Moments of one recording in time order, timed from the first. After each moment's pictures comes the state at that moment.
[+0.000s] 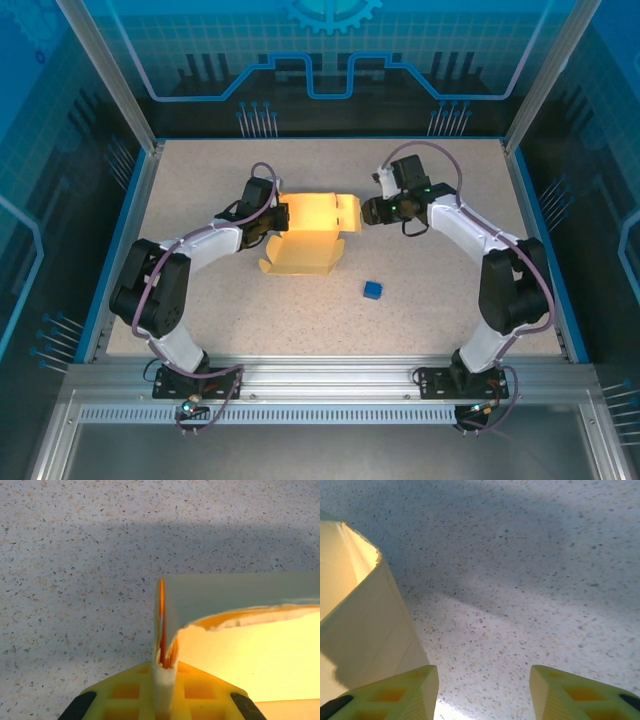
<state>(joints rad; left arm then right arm) -0.34 1.68 1.01 -0.08 -0.02 -0.33 0.34 1.70 1.27 -0.54 -0.22 0.13</state>
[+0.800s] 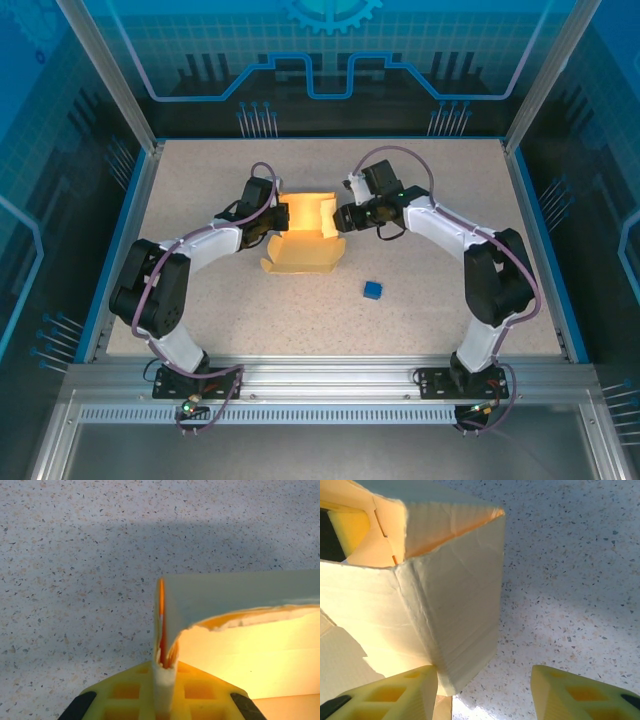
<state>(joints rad) -0.34 1.68 1.01 -0.08 -0.01 -0.33 0.47 1.78 1.32 -0.48 -0.30 0.18</state>
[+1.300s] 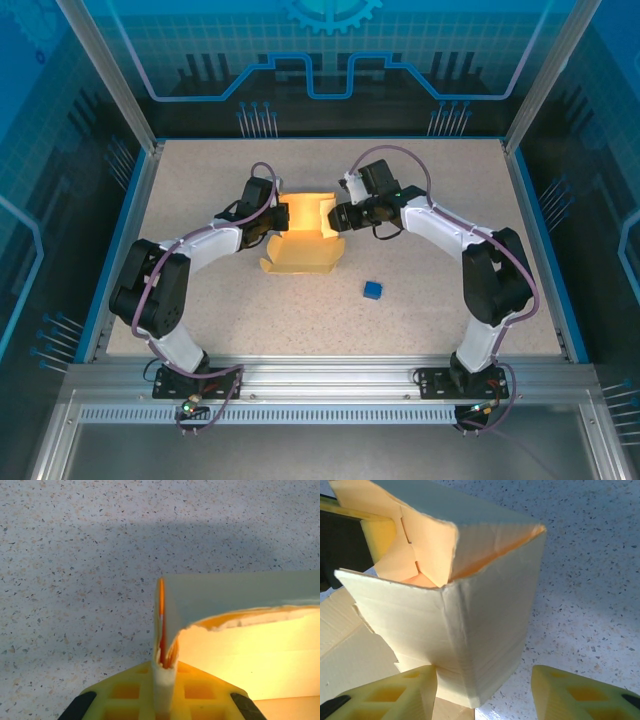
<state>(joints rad) -0.34 1.68 1.01 -0.08 -0.01 -0.33 0.49 1.79 1.33 -0.46 -0.34 0.21</state>
